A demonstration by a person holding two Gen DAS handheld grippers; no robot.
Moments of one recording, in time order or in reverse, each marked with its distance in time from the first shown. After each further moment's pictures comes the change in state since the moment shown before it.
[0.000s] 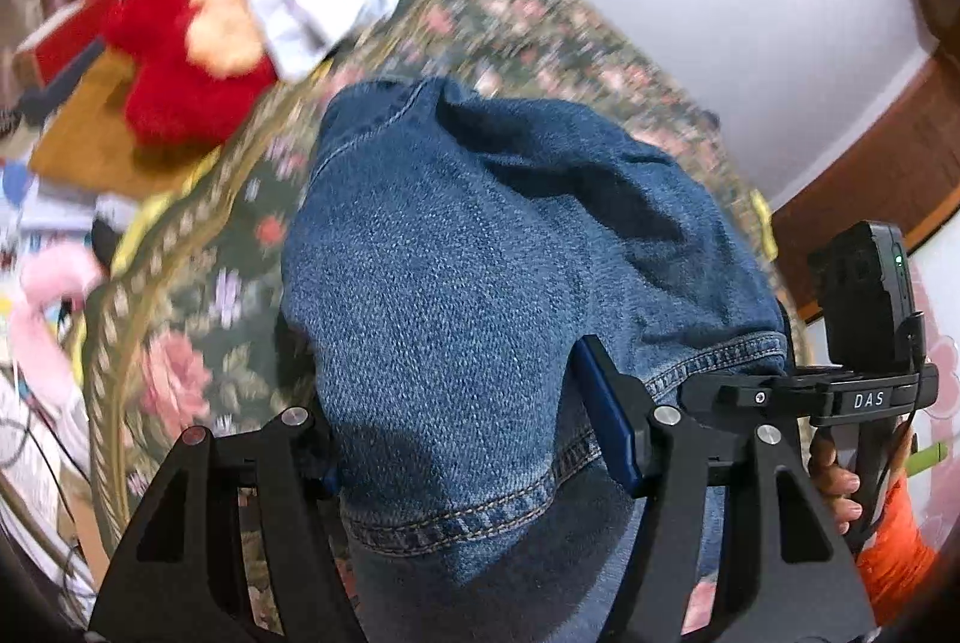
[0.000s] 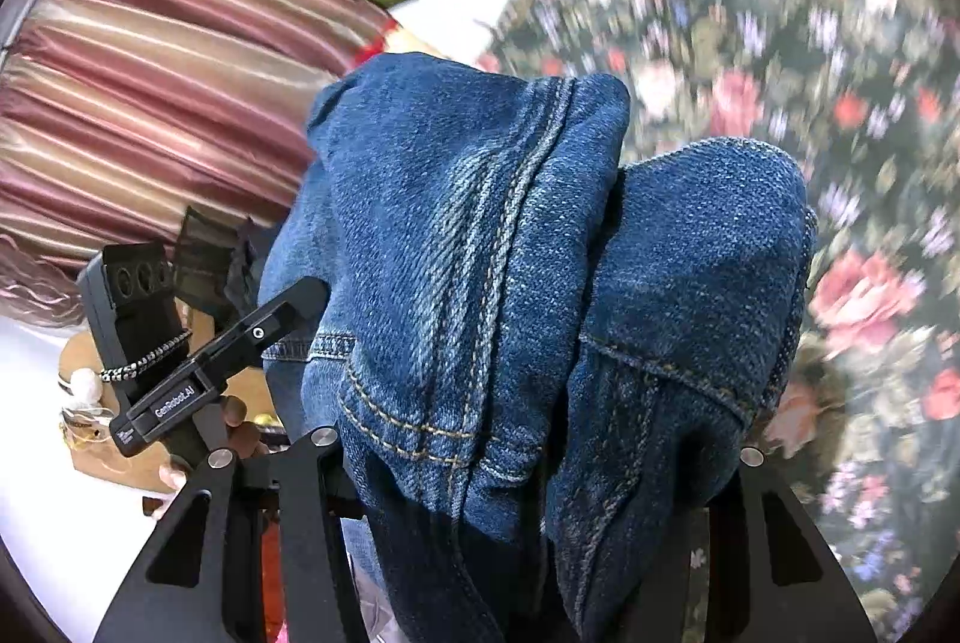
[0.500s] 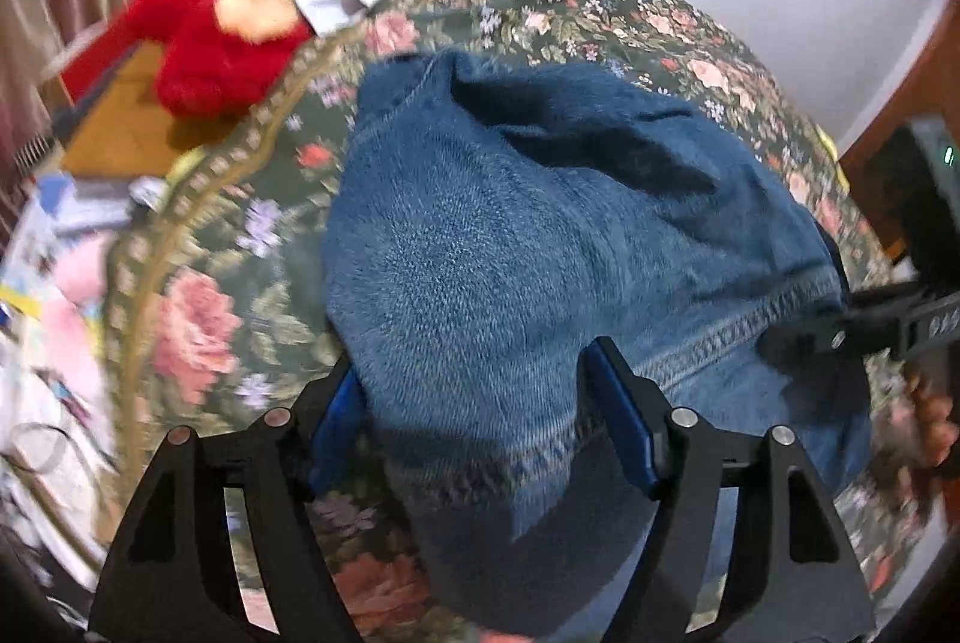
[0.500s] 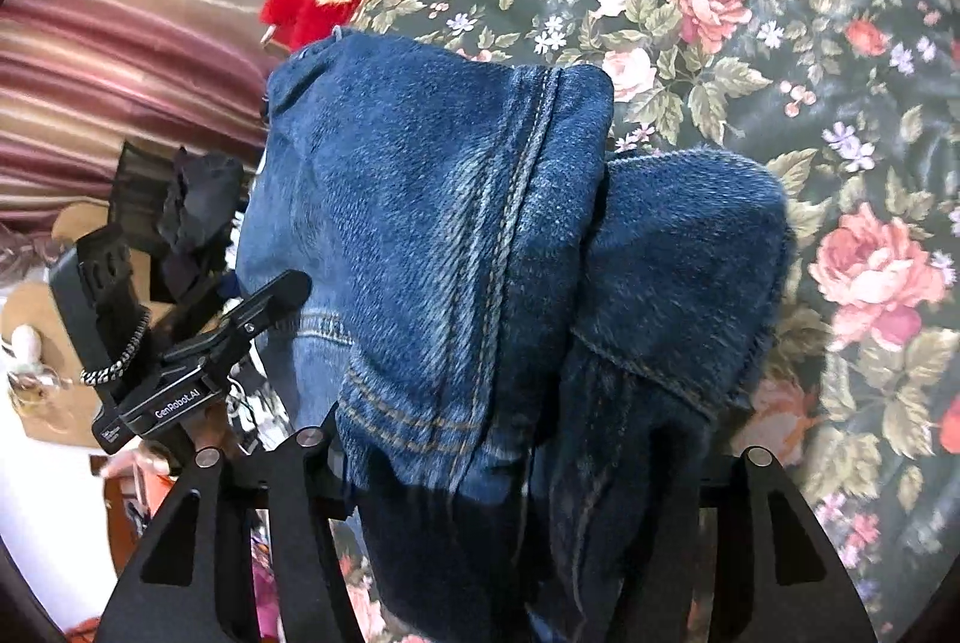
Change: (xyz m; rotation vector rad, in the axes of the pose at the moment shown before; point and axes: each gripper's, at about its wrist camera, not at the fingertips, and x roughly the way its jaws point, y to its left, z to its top) left arm 0.023 0.007 -0.046 0.129 -0.017 0.189; right arm 0.039 -0.028 -0.004 -0.059 0.147 -0.154
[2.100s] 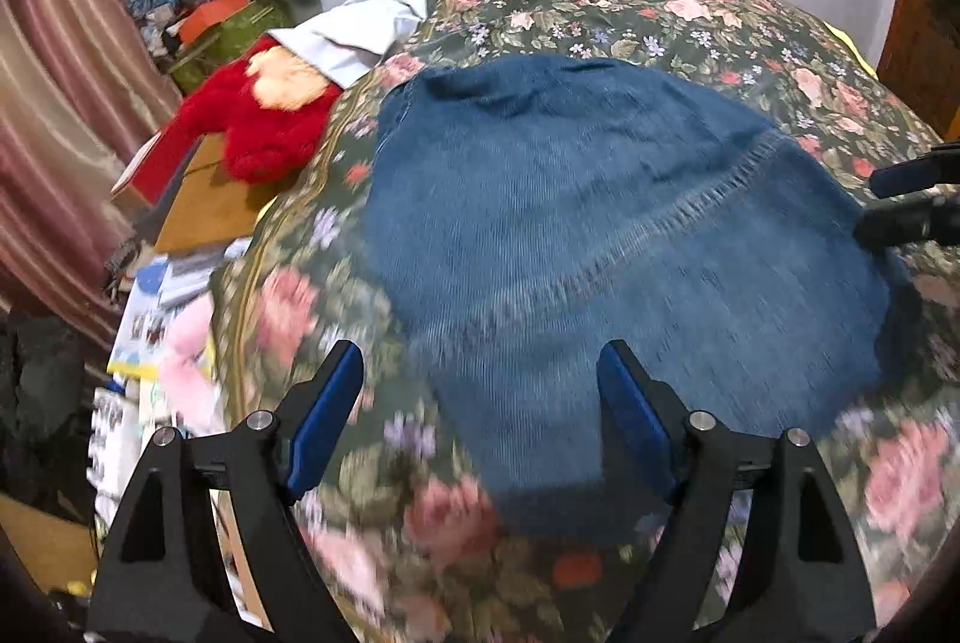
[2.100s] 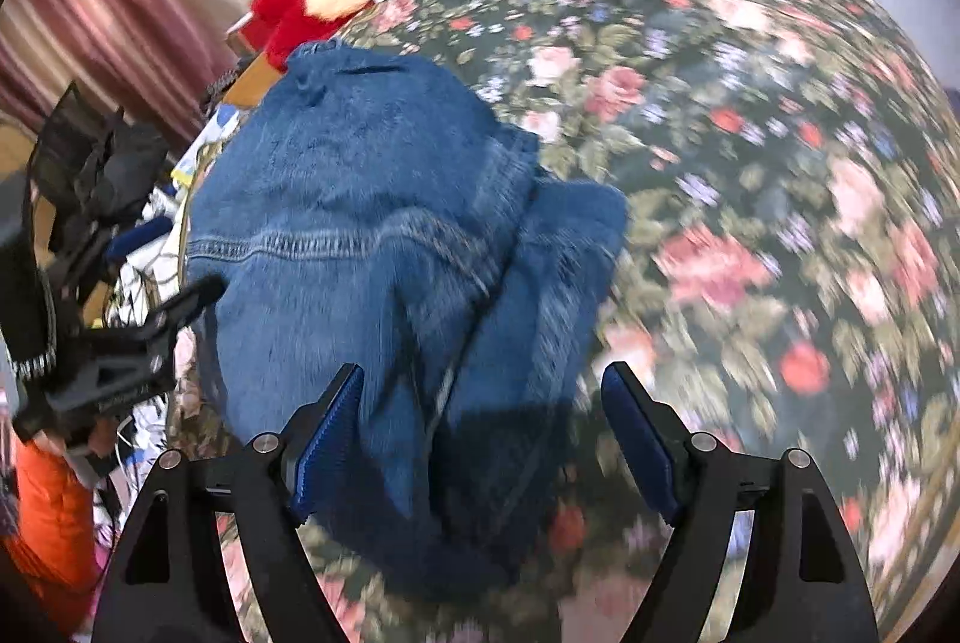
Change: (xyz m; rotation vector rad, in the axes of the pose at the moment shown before) left arm -0.035 -0.038 -0.043 0.206 -0.047 0.256; right arm -0.045 0.018 -0.066 -0.154 -0.190 -0.320
